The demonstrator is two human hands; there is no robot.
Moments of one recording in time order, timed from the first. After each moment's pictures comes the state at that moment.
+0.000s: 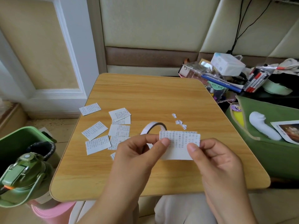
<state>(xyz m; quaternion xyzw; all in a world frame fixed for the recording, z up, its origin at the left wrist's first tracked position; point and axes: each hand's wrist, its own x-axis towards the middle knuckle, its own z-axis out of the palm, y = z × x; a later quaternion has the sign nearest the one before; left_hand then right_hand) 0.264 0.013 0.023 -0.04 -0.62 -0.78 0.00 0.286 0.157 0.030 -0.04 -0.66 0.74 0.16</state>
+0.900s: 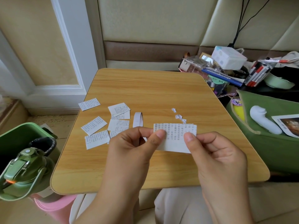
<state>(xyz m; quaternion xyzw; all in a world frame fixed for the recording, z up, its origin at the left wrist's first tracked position) 0.272 0.018 0.039 0.05 -0.63 -0.77 0.04 0.292 0.140 0.044 -0.09 -0.67 0.70 0.22</state>
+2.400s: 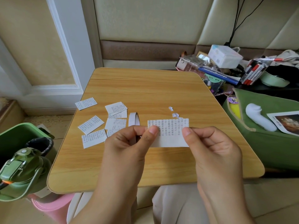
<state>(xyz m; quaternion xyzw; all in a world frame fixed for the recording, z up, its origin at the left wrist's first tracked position) 0.275 0.021 0.039 0.05 -0.62 -0.78 0.05 0.290 0.142 0.046 -0.09 -0.63 0.74 0.22</state>
